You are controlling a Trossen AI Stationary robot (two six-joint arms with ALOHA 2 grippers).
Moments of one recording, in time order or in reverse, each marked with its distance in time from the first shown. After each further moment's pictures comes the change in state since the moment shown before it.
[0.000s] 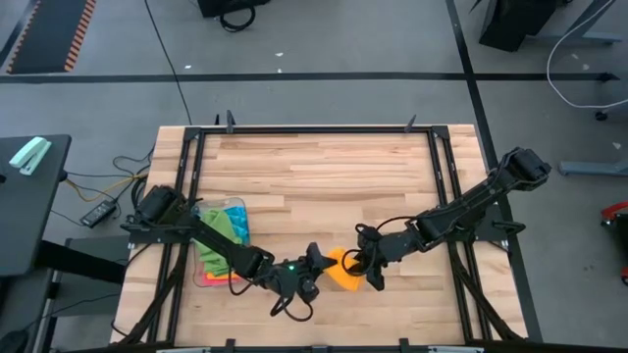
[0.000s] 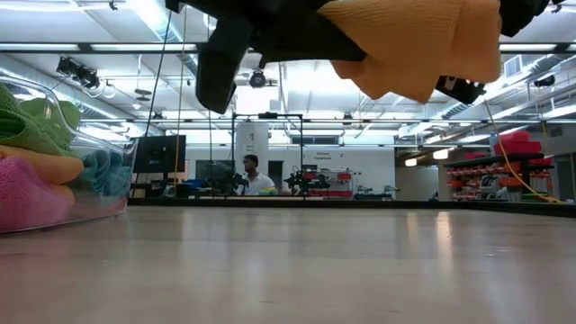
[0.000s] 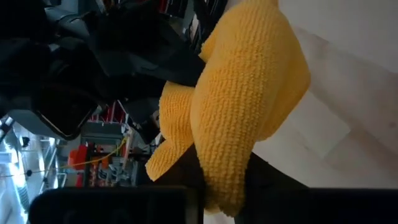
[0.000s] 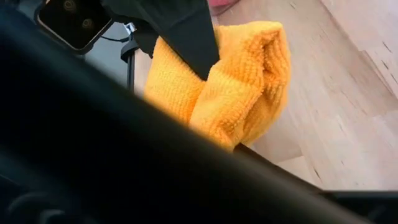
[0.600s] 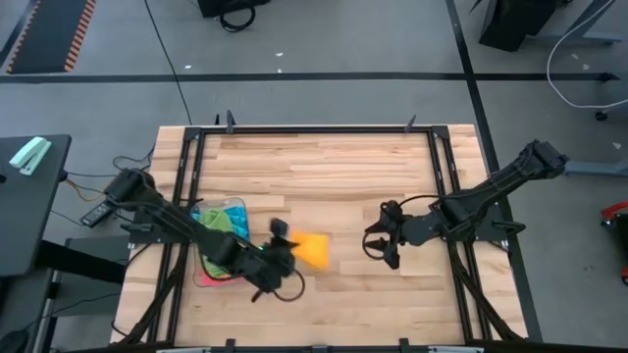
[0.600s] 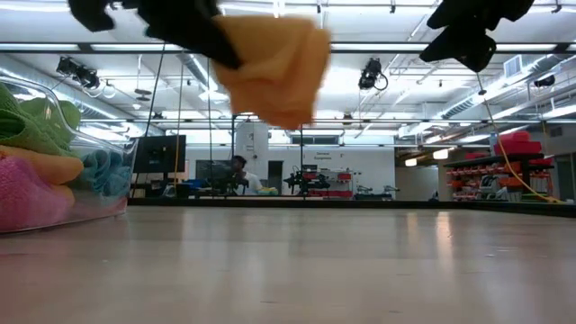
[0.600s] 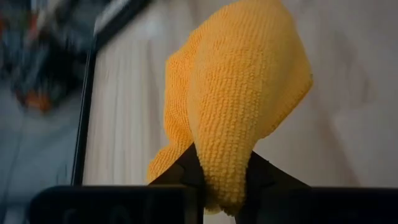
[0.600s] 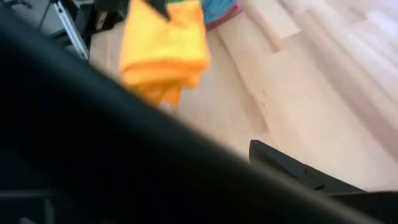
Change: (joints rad) left arm -0.022 -0.274 0.001 -0.735 0.005 -0.837; right arm -0.002 -0.277 0.000 -0.331 0.229 -0.100
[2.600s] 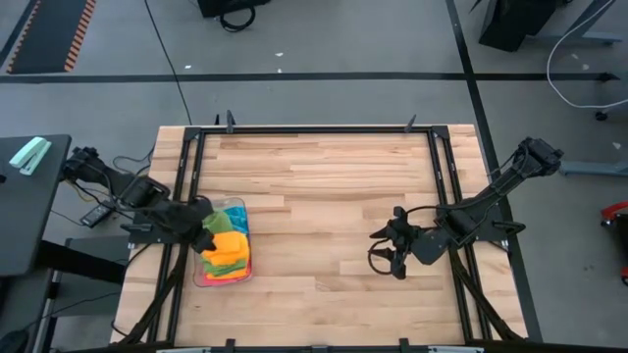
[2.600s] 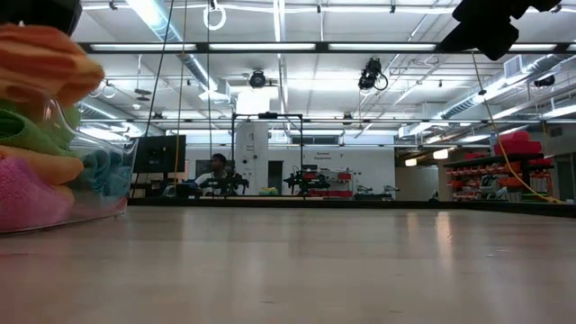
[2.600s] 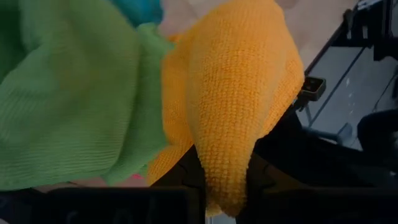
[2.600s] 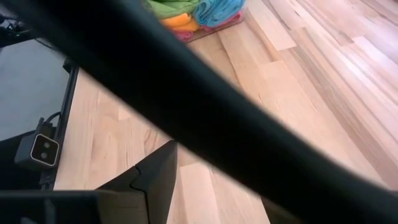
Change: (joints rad) left arm 0.038 -0.955 -0.365 -0.628 0.770 -1.595; right arm 0.156 0.016 0.000 -0.026 0.186 -0.026
